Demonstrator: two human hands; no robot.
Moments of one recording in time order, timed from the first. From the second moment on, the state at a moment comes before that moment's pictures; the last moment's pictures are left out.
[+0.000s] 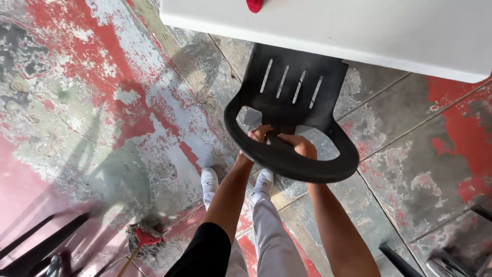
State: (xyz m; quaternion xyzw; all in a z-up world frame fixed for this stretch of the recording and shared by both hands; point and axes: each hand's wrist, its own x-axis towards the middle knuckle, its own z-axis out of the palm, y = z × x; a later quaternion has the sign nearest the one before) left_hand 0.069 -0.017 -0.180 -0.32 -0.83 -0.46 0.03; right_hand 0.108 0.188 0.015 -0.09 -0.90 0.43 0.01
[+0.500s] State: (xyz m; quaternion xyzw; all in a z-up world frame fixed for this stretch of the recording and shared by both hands) left_hand 0.190 -0.097 -0.151 -0.19 -0.89 -0.31 -0.28; right_hand 0.266 0.088 0.020 -0.11 -0.89 0.42 -0.12
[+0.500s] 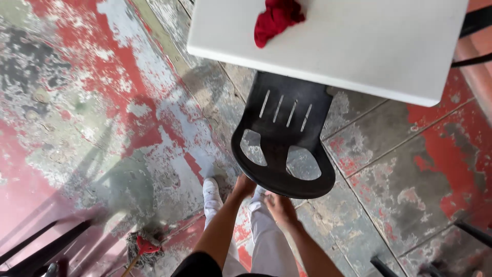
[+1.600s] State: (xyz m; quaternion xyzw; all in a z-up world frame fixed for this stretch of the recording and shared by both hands) left_hand -0.362 -0.198 0.110 0.14 -0.72 -0.61 -0.31; right_hand -0.295 -0.086 0.117 -0.25 -0.74 0.62 0.01
